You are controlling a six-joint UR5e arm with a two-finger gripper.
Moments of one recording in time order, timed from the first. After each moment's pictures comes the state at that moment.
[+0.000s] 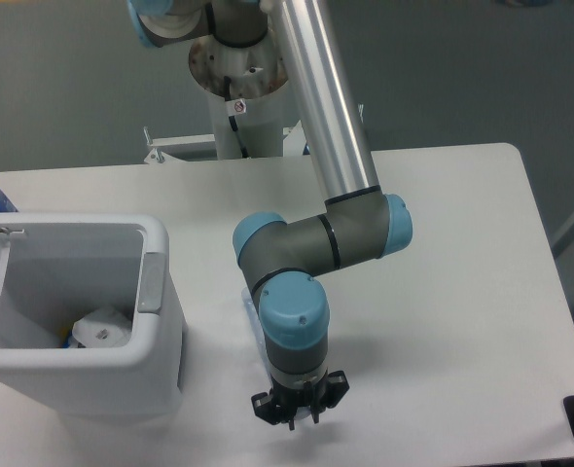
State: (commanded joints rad) arm 2.31 -2.27 -1.33 -0.87 1.55 0.05
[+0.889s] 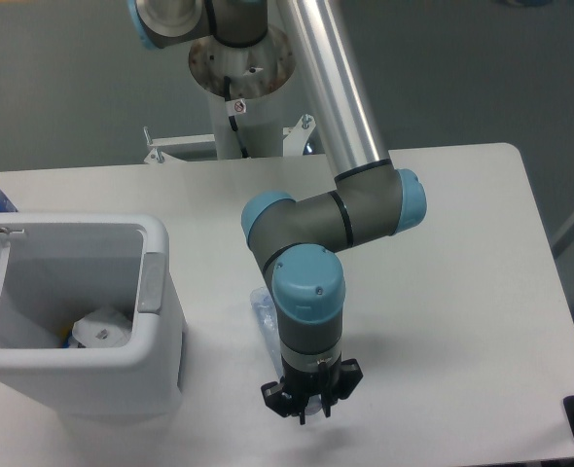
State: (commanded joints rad) arm 2.33 -2.21 -1.34 -0.87 1.53 0.05
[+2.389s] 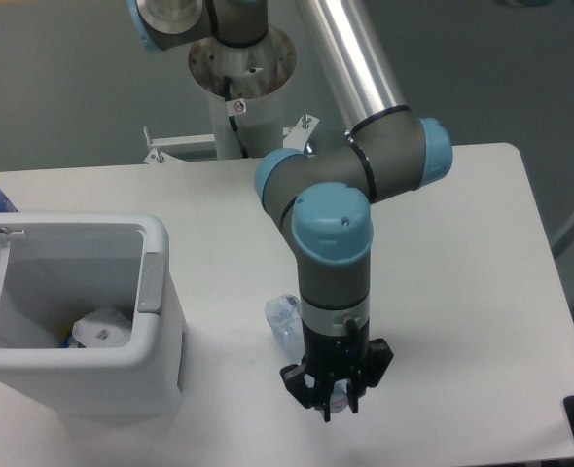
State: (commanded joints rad) arm 2.37 -2.12 -1.25 -0.82 1.49 0.03
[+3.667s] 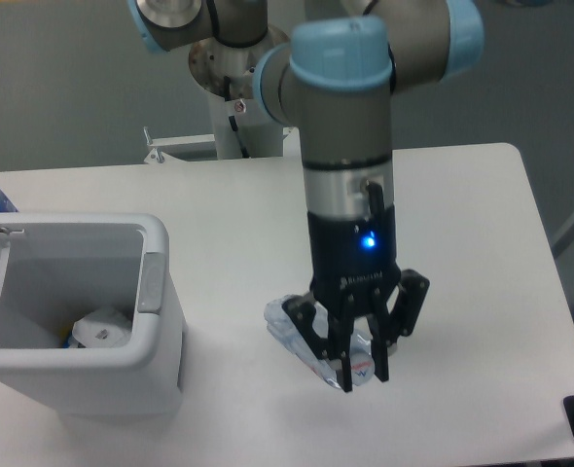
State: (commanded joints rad) arm 2.39 -1.91 -1.18 -0.81 1.35 -0.02
